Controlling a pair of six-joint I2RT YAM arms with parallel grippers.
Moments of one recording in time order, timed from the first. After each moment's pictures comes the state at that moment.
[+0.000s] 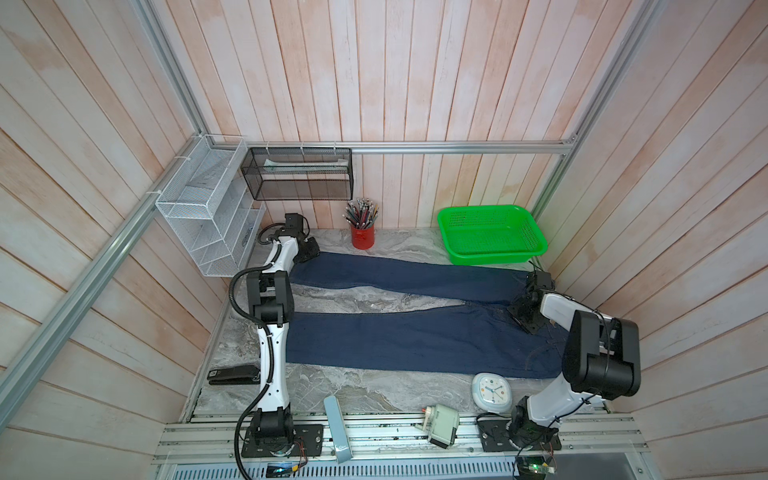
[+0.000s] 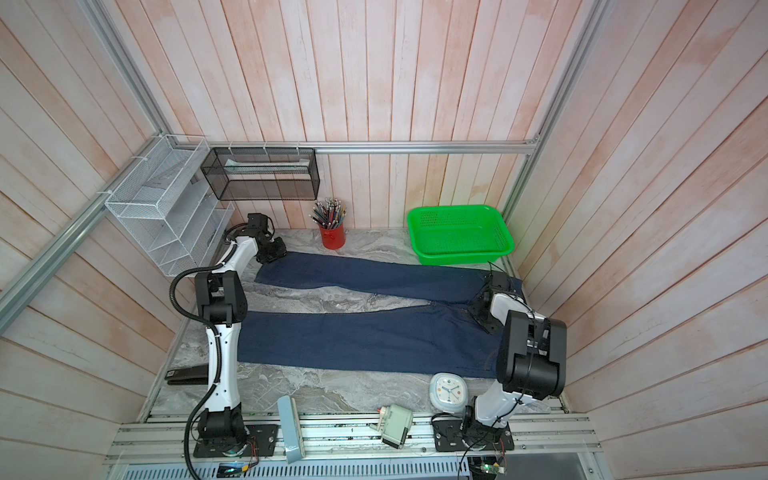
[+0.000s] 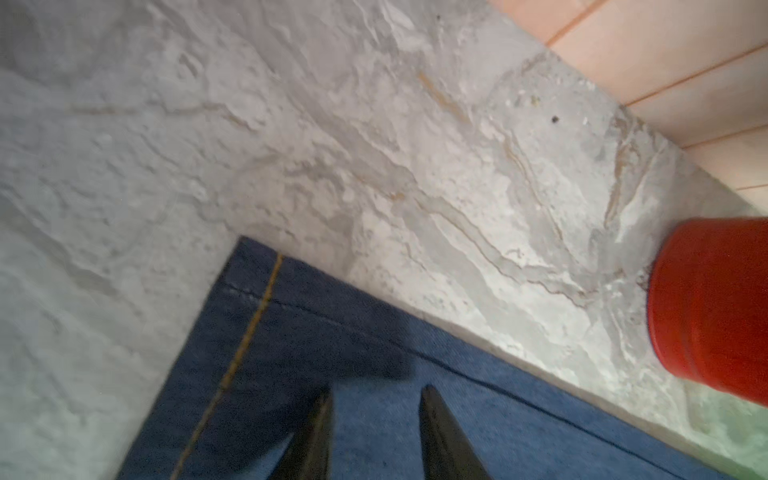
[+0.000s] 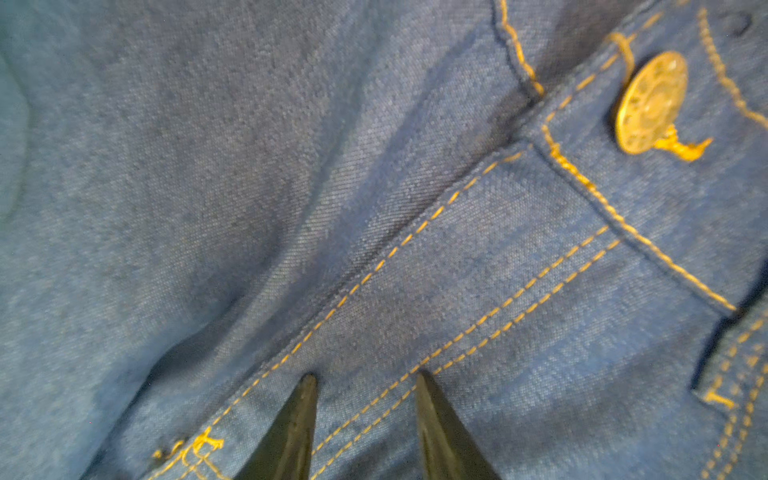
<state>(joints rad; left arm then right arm) 0.06 2.60 2.35 -0.80 0.16 -0.34 -0.21 1.65 0.89 -0.48 0.09 0.69</state>
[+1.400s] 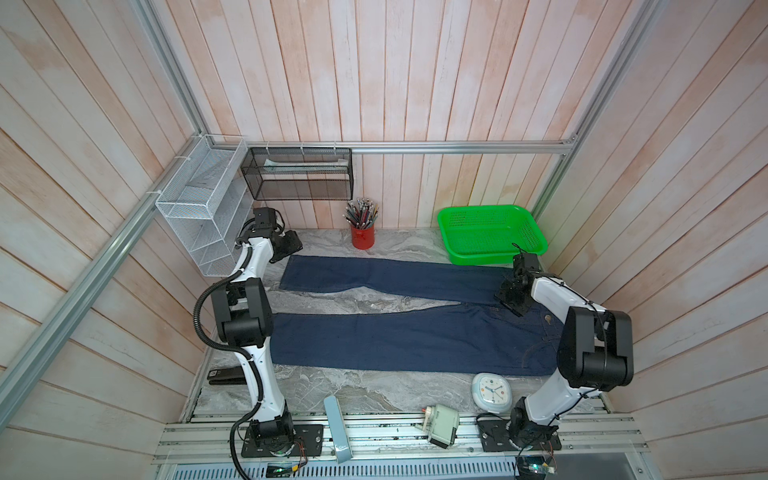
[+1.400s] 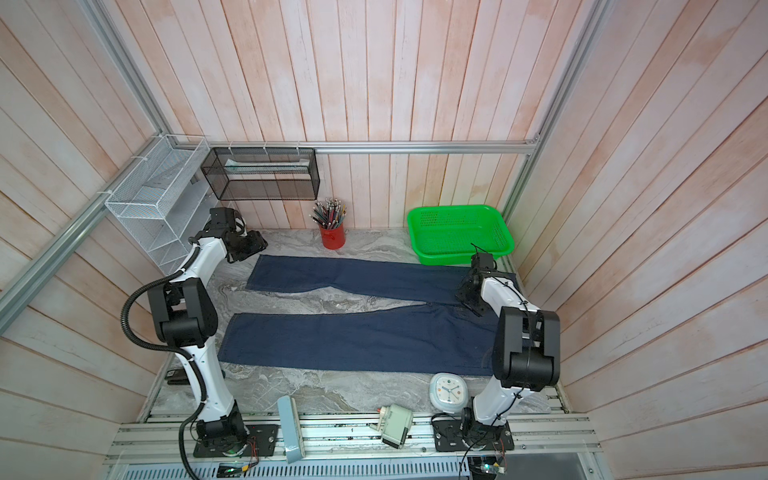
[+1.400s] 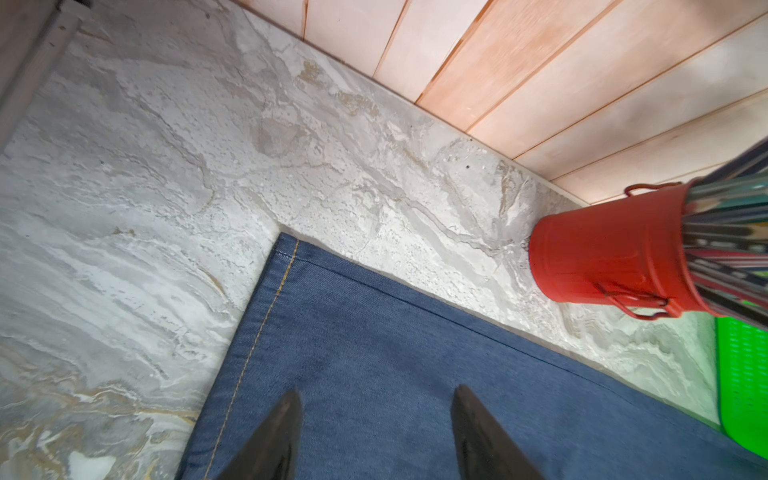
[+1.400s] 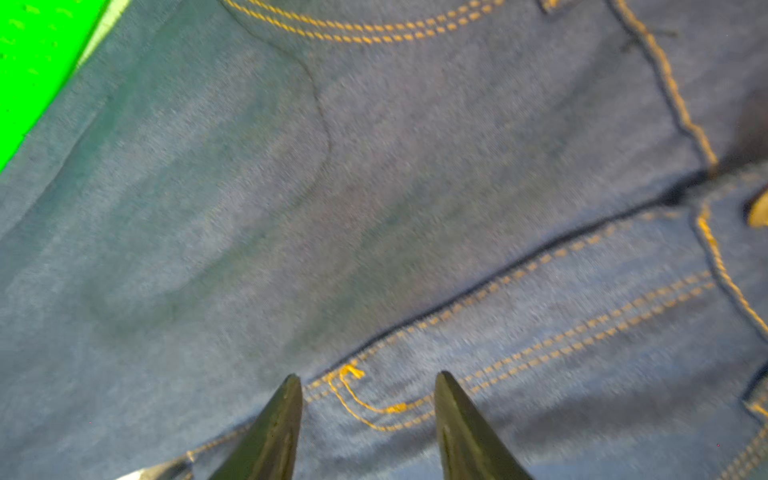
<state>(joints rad) 0.14 2.14 1.85 -0.62 0.24 -0.29 -0.08 1.71 1.11 -0.61 0.04 0.62</state>
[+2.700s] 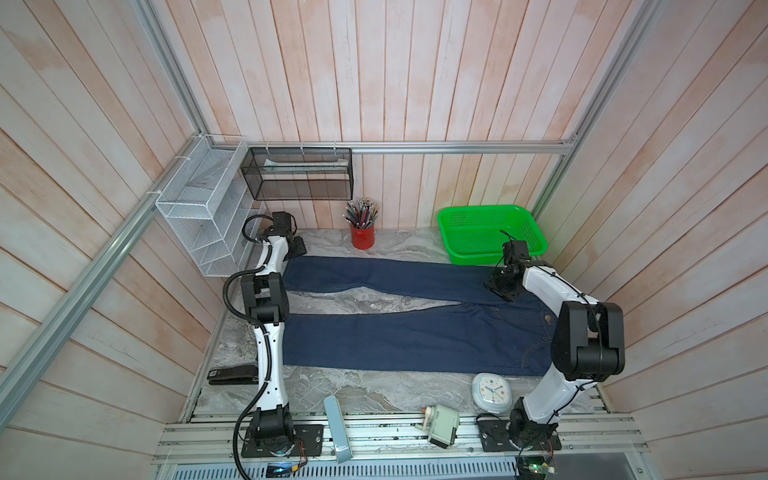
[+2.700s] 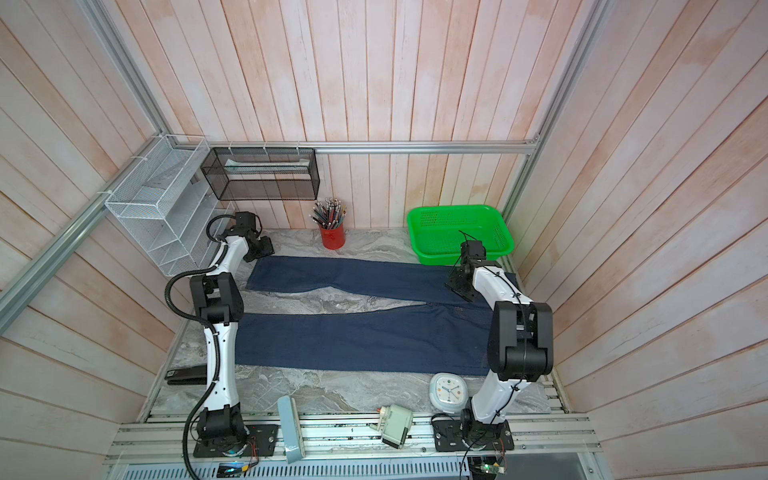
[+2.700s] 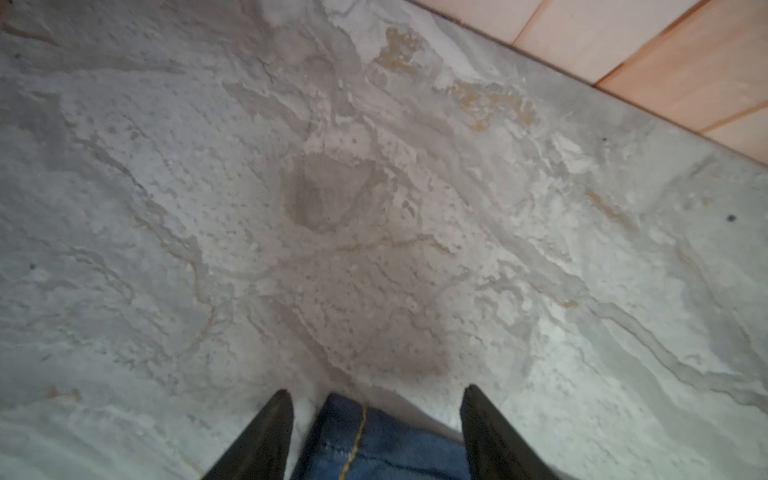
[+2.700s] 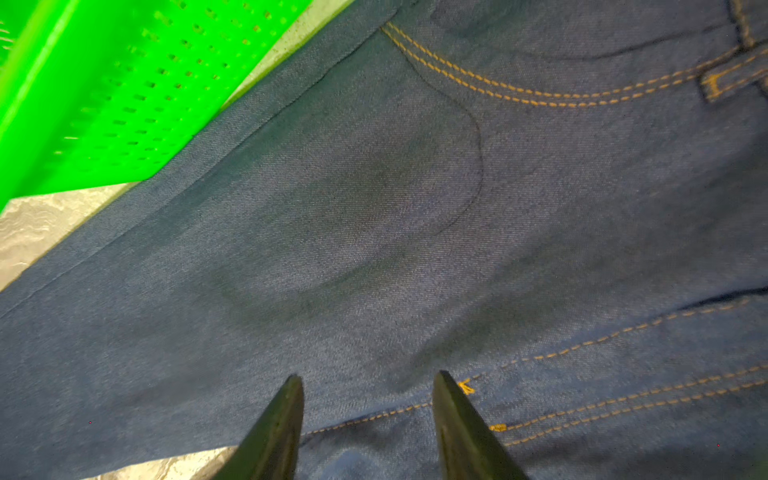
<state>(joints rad) 0.12 2.65 2.43 -0.81 -0.01 -0.23 0.00 1.74 1.24 -0.63 0.00 0.59</state>
